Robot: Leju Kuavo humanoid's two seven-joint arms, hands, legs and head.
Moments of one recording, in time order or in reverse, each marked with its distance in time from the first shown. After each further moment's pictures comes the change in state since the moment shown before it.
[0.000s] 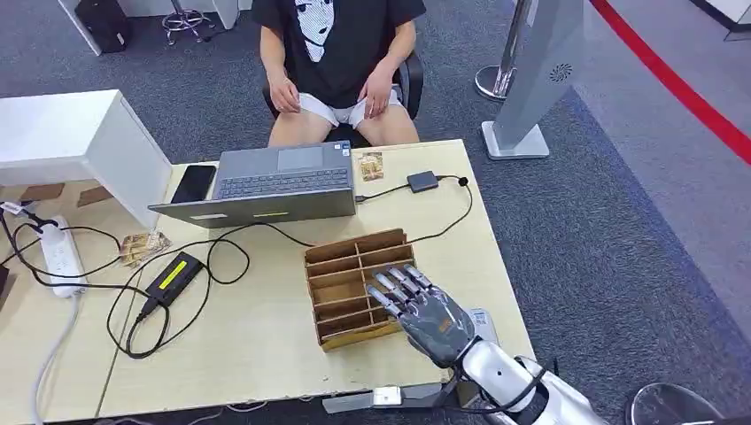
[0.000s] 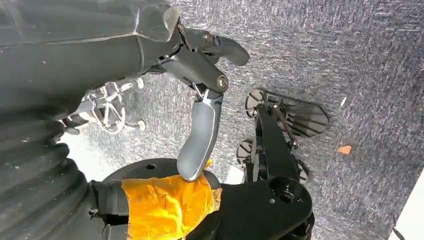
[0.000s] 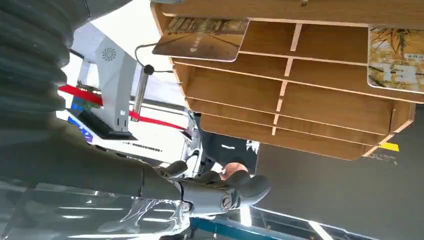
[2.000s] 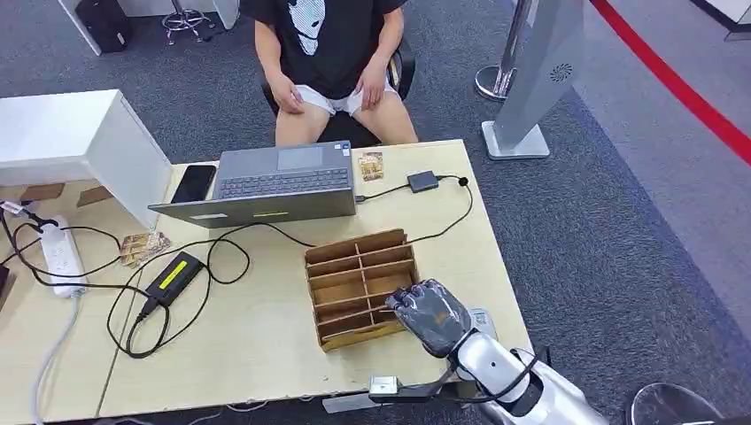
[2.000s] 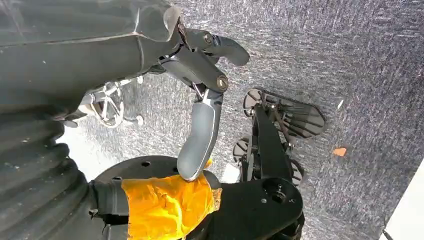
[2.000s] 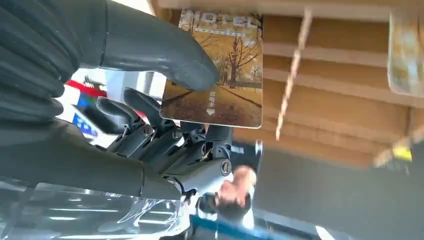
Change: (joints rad) left arm -0.013 -0.001 0.016 0.000 0.019 0.024 0.018; right arm -0.030 0.028 -0.011 0.014 0.030 0.011 0.003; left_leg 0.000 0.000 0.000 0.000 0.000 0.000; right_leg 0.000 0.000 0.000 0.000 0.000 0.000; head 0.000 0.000
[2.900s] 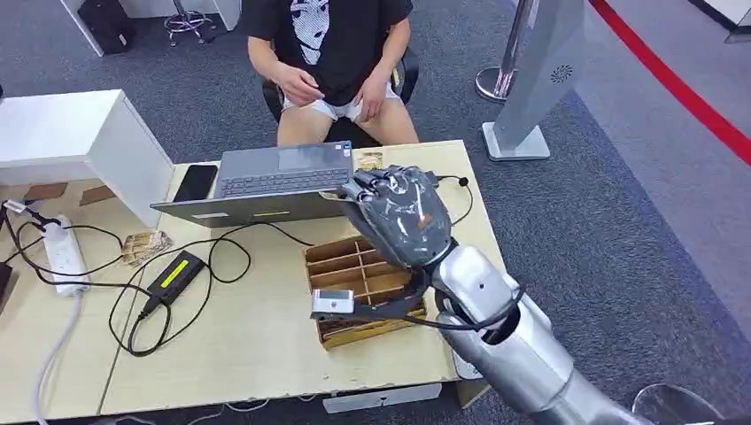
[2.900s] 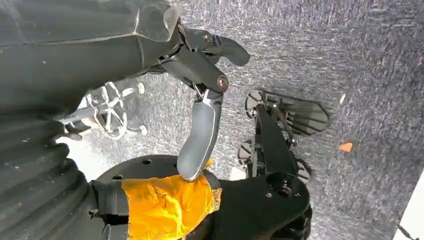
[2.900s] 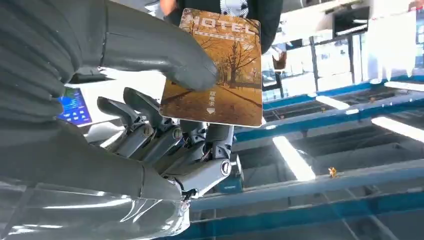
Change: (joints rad) left arm -0.012 0.001 -0.023 0.000 -0.067 -0.010 0.004; right arm -0.273 0.251 -0.124 -0.102 -0.121 0.004 -0.054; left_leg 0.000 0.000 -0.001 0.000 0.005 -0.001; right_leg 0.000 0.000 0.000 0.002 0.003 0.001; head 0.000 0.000
